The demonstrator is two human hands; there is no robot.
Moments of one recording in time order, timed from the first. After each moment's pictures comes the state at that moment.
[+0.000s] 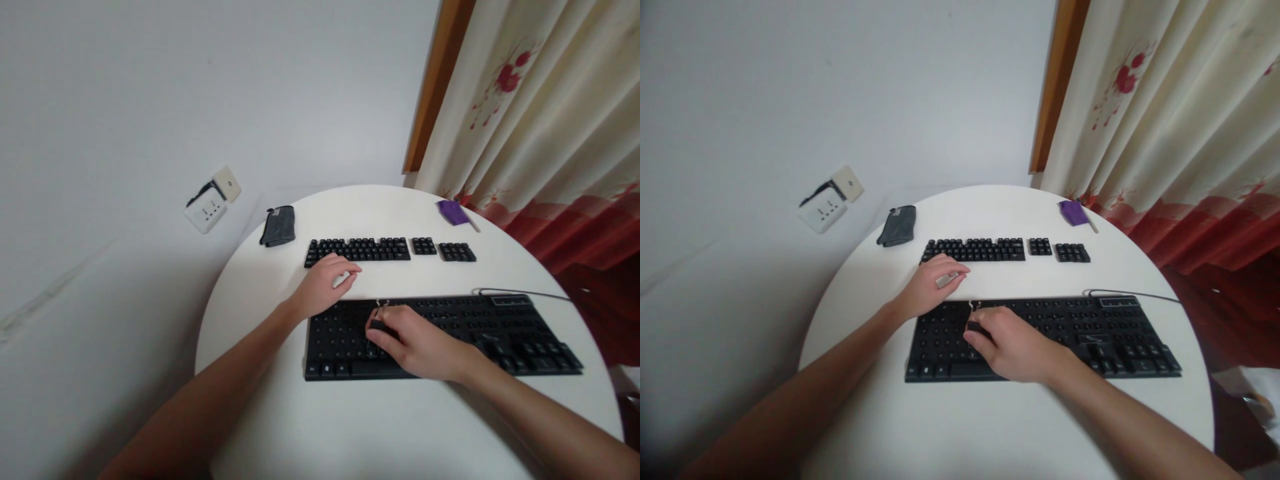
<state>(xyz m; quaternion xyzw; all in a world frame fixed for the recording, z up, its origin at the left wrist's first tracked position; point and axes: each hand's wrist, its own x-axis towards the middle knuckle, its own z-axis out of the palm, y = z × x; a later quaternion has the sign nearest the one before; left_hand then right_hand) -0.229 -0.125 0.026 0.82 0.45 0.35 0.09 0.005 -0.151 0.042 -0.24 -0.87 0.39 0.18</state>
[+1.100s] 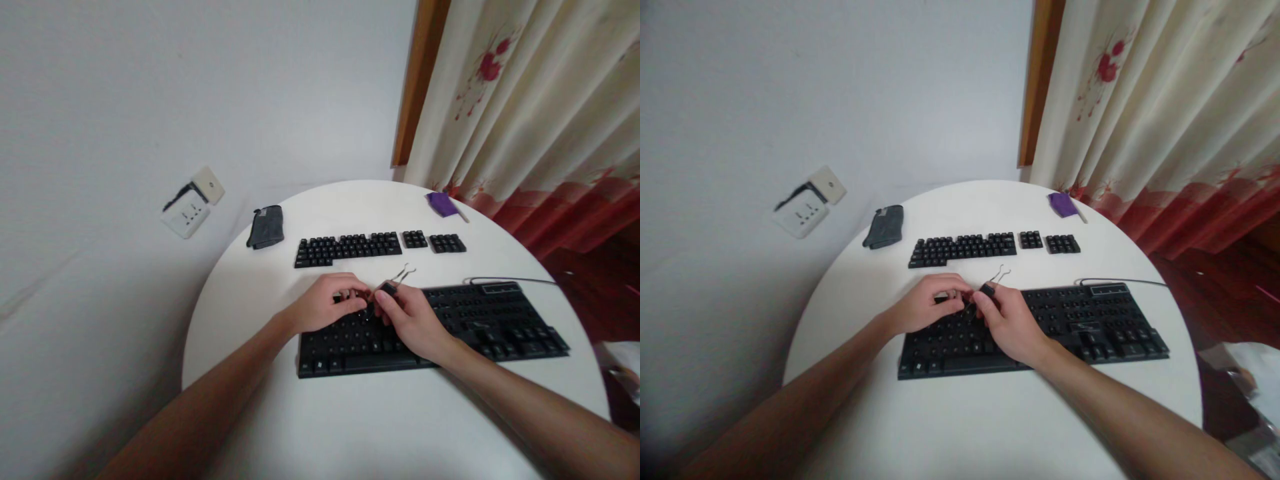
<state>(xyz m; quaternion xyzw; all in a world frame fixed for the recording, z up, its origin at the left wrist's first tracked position) -0.209 -0.142 0.037 0.80 0.39 0.31 0.33 0.004 -0.141 0.020 -0.38 -0.72 0.46 0.35</state>
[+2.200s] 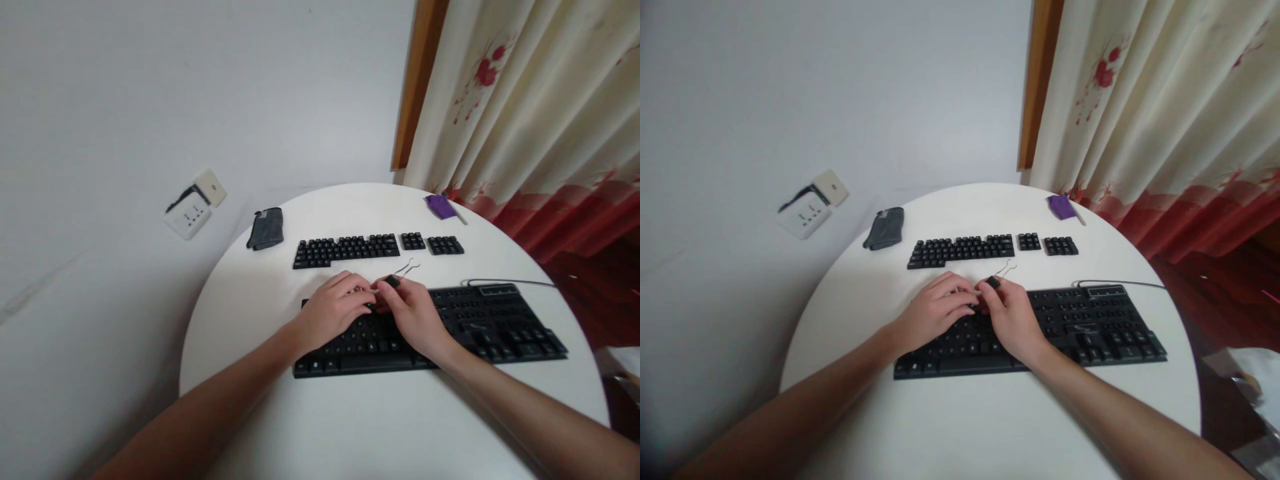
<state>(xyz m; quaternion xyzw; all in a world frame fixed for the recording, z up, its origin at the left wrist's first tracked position) -0.187 -0.158 0.034 0.88 0.37 0.29 0.06 0.002 -0.136 0.016 -0.40 -0.62 0.52 0.42</state>
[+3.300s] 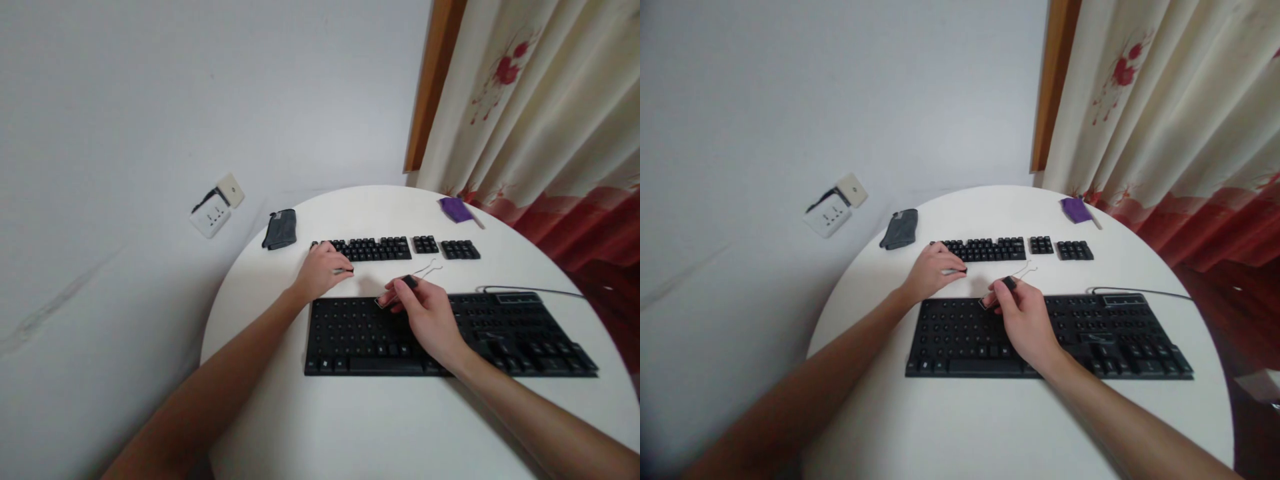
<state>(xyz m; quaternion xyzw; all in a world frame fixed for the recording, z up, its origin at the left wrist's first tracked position) -0.249 -0.090 0.009 0.84 0.48 0.25 -0.01 0.003 -0.138 0.023 -0.41 -0.60 0.51 0.45</state>
